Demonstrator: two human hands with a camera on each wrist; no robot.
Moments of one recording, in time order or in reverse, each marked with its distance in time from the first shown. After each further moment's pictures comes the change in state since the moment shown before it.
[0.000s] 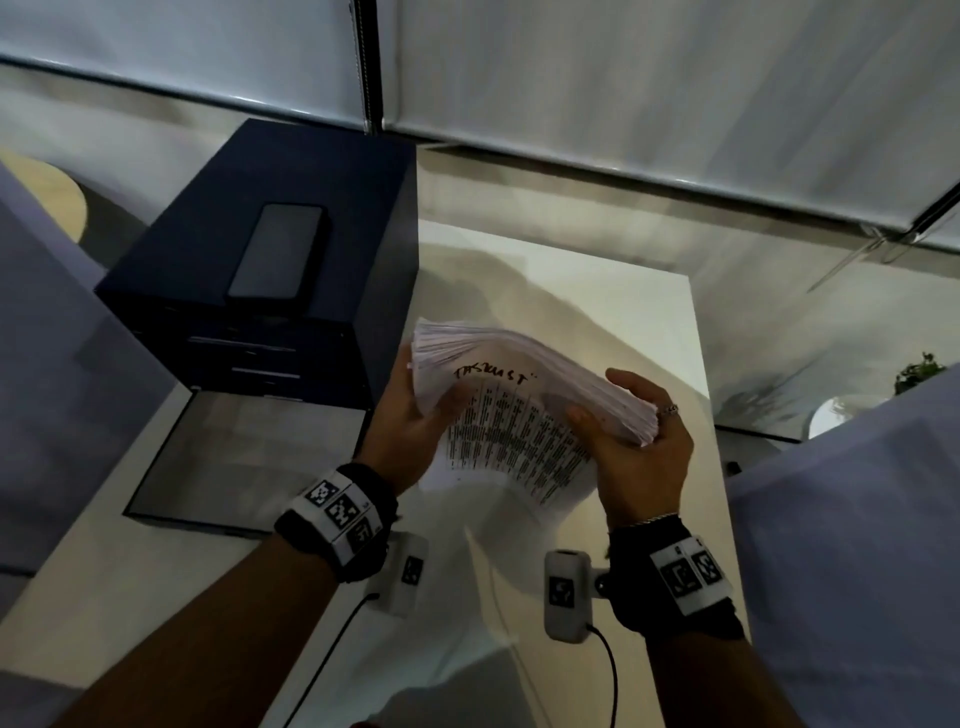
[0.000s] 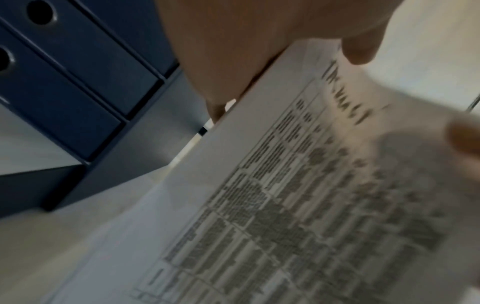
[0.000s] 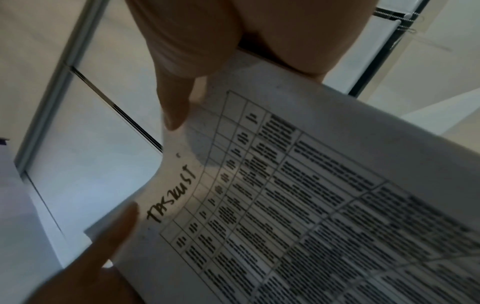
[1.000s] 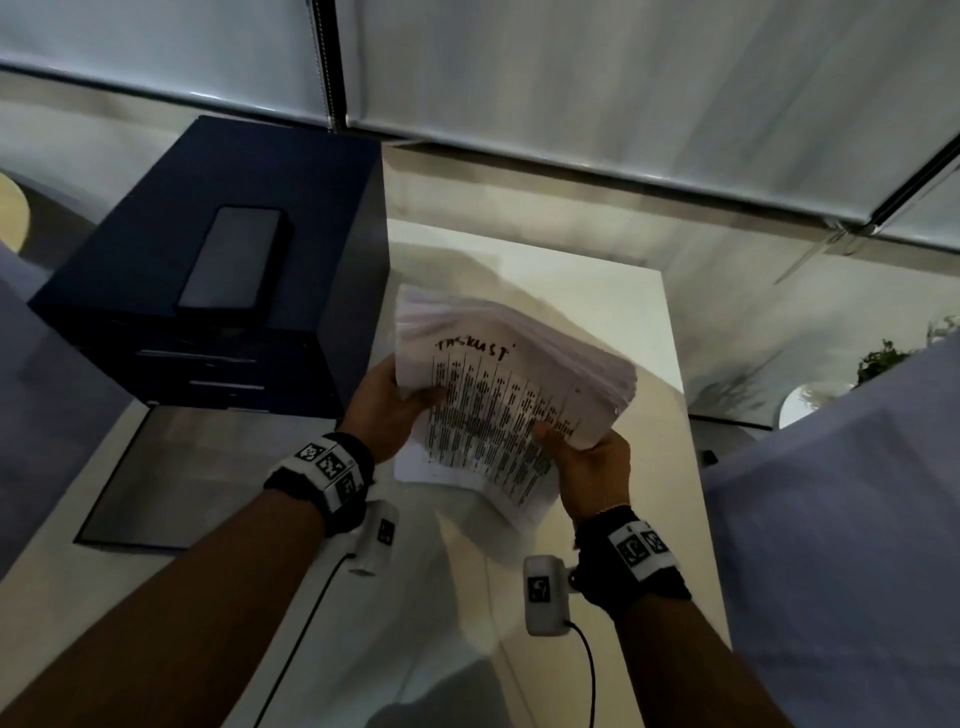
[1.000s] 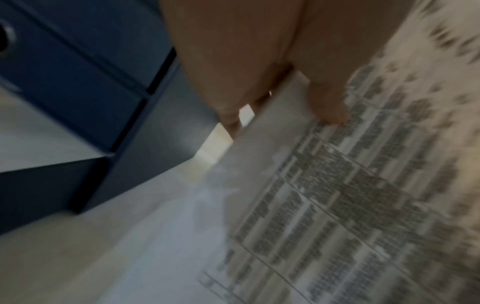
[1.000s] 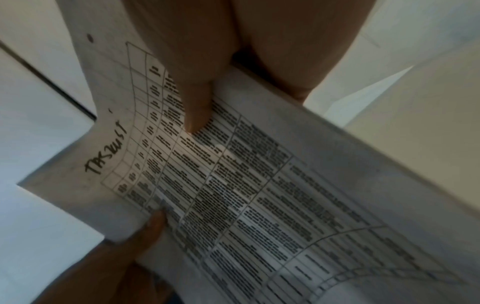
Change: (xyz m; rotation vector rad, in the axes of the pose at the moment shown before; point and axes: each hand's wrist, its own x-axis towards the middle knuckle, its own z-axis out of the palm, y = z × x) left_hand 0.046 -0.036 -0.001 0.104 -0.072 -0.157; right_hand 0.008 0.063 -0.002 -0.043 -0.028 0.314
